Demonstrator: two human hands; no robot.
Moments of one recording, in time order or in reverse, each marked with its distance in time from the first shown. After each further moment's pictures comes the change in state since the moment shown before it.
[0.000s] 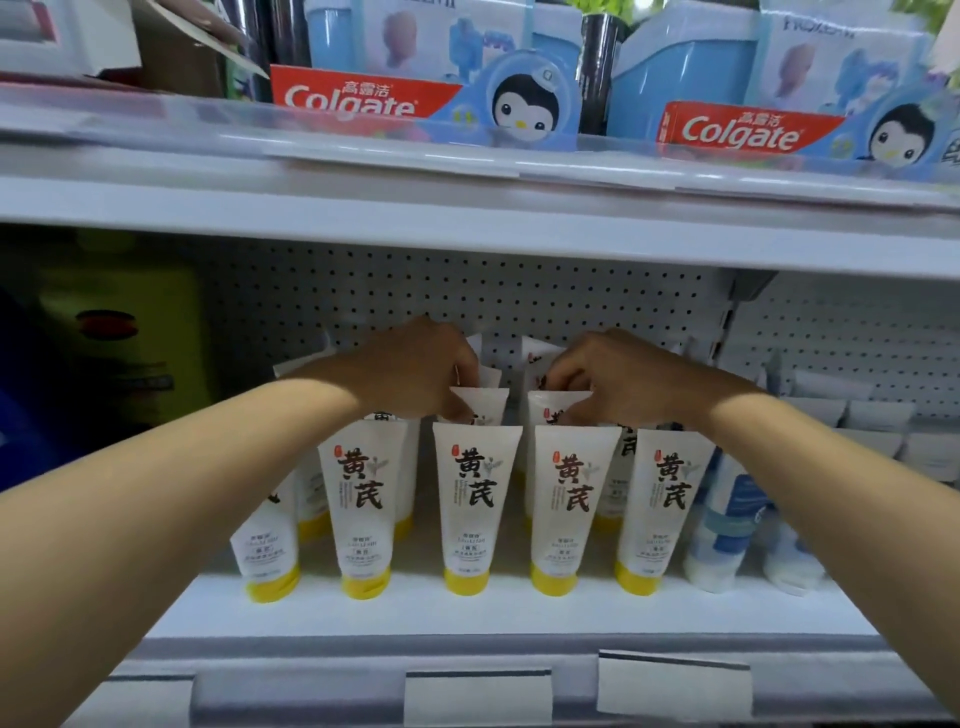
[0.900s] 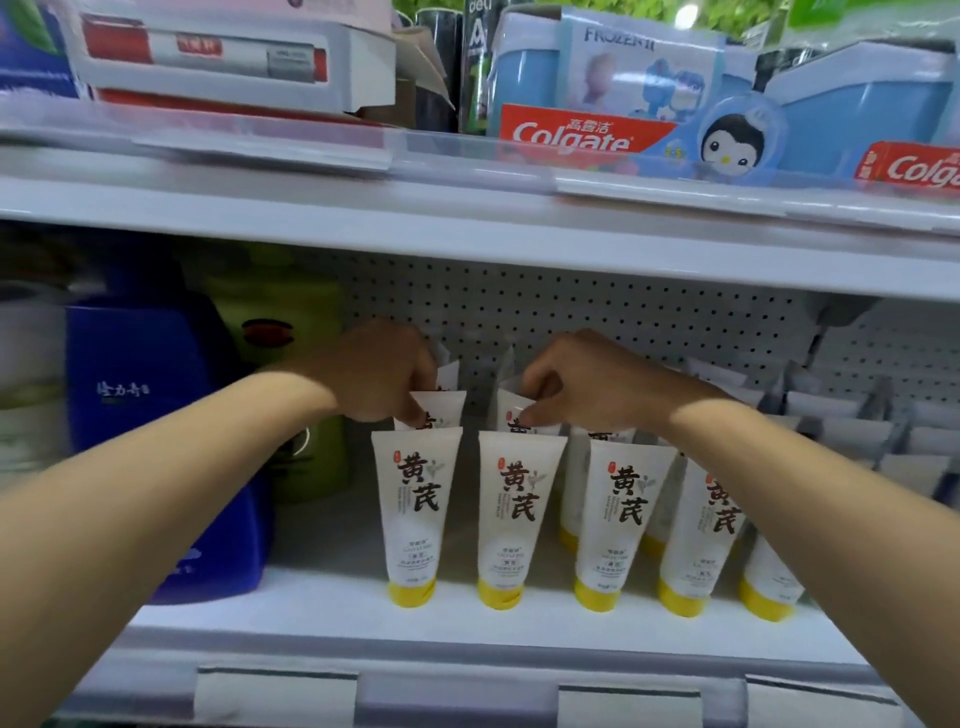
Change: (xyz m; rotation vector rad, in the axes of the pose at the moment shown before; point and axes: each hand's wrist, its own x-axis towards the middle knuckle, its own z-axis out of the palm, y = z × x) left_hand -0.071 -0.110 -0.031 0.042 -0.011 -0.136; right_hand 0.066 -0.117 0.021 0.013 0.044 -0.063
